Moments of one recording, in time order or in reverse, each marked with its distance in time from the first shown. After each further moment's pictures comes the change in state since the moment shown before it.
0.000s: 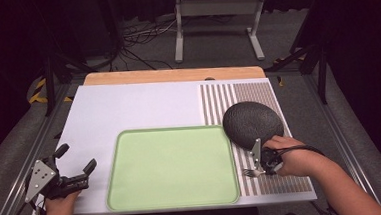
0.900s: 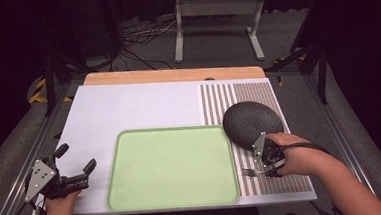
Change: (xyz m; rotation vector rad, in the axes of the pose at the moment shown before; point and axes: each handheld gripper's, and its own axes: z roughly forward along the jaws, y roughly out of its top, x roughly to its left) left arm 0.000 0.000 0.001 0.000 0.000 0.000; right arm -0.004 -0.006 -0.008 -0.060 -0.015 0.098
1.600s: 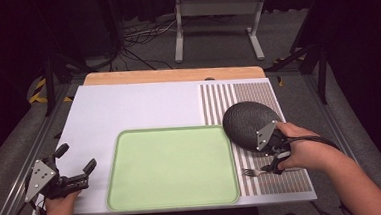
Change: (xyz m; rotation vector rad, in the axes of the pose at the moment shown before) left arm 0.000 0.000 0.000 -0.003 0.001 -0.002; right arm -0.005 -0.005 -0.028 -0.215 -0.115 0.103
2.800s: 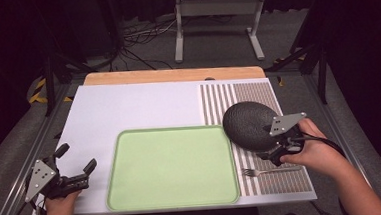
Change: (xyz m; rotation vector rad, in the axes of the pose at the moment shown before) left arm 0.000 0.000 0.000 0.003 -0.004 0.002; right arm -0.004 -0.019 -0.023 -0.365 -0.142 0.189
